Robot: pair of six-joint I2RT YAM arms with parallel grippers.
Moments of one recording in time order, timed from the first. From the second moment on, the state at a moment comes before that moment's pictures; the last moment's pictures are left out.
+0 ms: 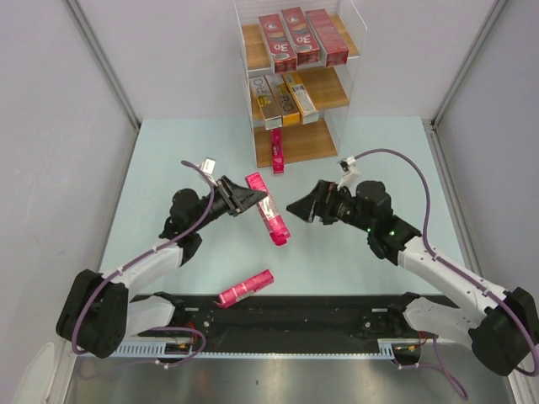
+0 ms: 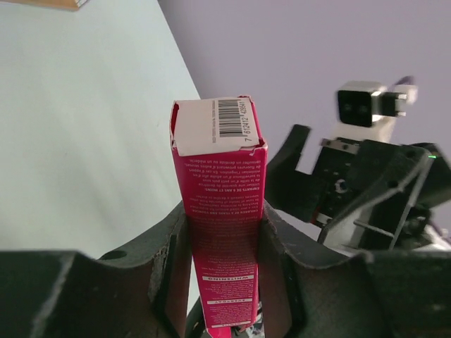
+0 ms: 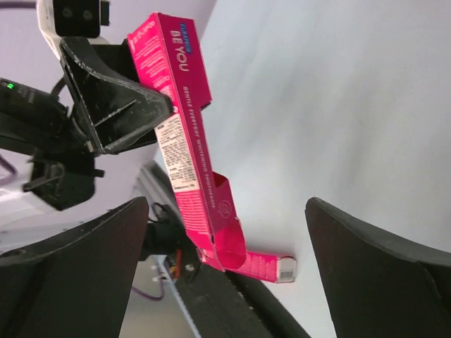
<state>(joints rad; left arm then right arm) -0.41 1.16 0.49 0.68 0.50 -1.05 0.66 1.05 0.76 0.03 -0.26 0.74</state>
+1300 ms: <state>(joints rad) -0.38 1.26 0.47 1.05 0.61 -1.28 0.69 1.19 0.34 0.89 -0.52 1.29</state>
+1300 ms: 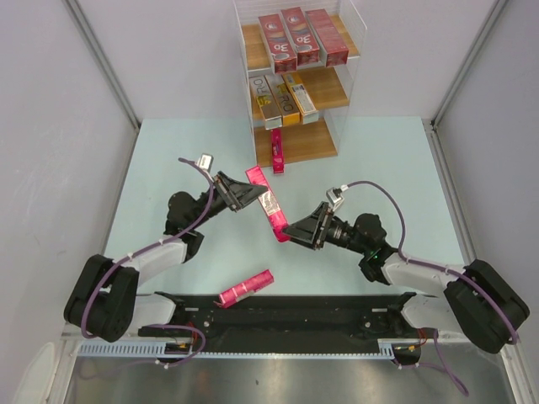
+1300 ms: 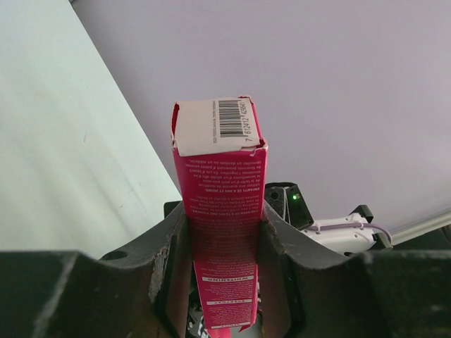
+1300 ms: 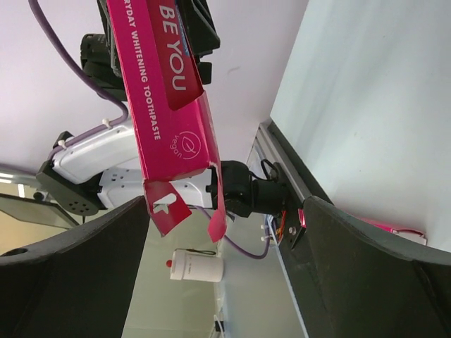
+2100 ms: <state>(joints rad) -0.38 1.34 0.45 1.17 0.62 -1.31 0.70 1.30 0.44 0.96 -0.51 1.31</state>
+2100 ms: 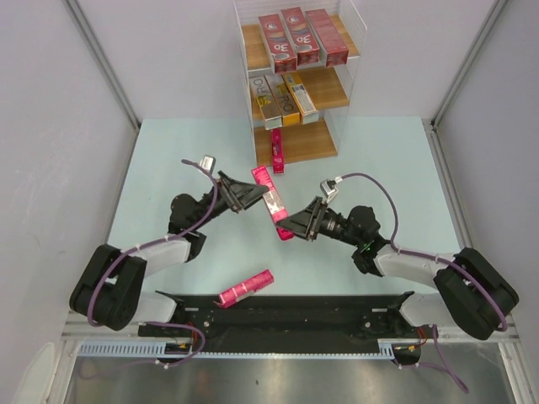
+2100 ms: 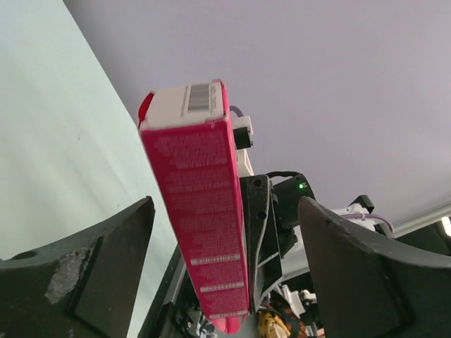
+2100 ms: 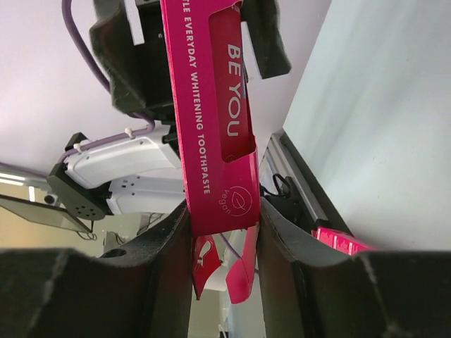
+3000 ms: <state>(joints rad) -0.46 0.90 0.66 -0.11 -0.06 -0.67 0.38 1.18 0.46 0.58 -0.59 1.13</state>
